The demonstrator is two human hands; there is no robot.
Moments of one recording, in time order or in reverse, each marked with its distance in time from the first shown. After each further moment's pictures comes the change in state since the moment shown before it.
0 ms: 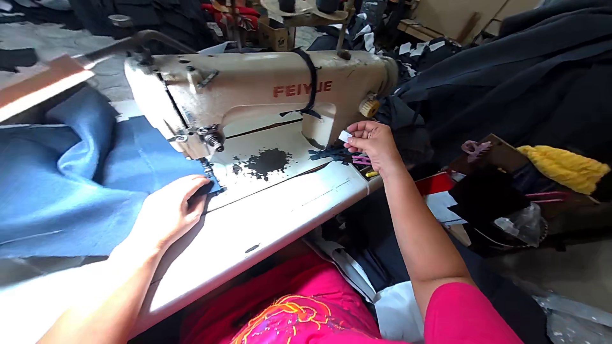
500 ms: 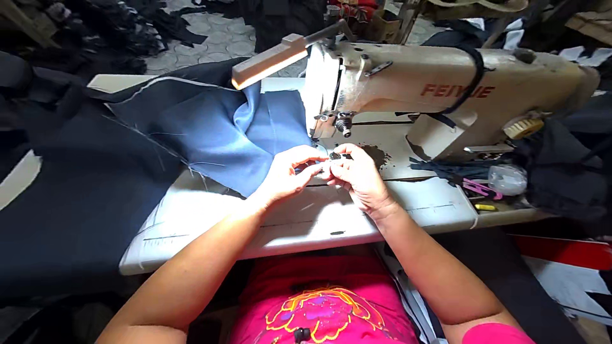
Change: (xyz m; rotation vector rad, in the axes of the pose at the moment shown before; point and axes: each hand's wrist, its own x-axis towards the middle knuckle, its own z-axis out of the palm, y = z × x) left_hand 0.010 0.038 -0.019 -0.744 0.214 -0.033; right_hand -0.089 -0.028 0.194 0.440 -0.636 0.025
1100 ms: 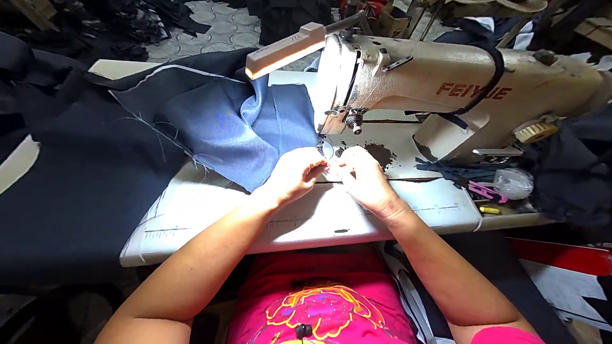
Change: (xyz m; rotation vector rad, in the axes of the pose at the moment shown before) left_hand -0.003 -0.001 0.002 0.486 -0.087 0.082; right_hand 0.002 0.005 -0.011 -1.002 -0.029 -0.416
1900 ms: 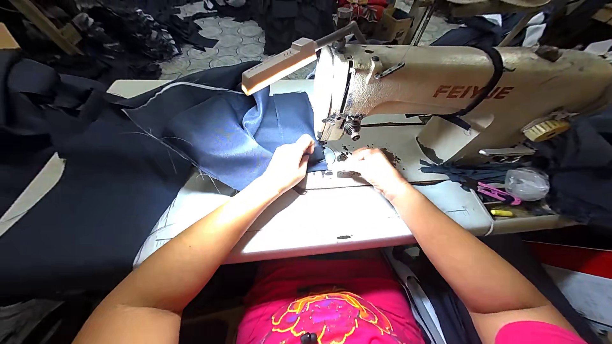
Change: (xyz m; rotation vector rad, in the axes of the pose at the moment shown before) left_hand 0.019 -0.027 -0.013 0.157 -0.096 -0.177; right_hand 0.040 0.047 -0.001 0.346 -0.118 0.537
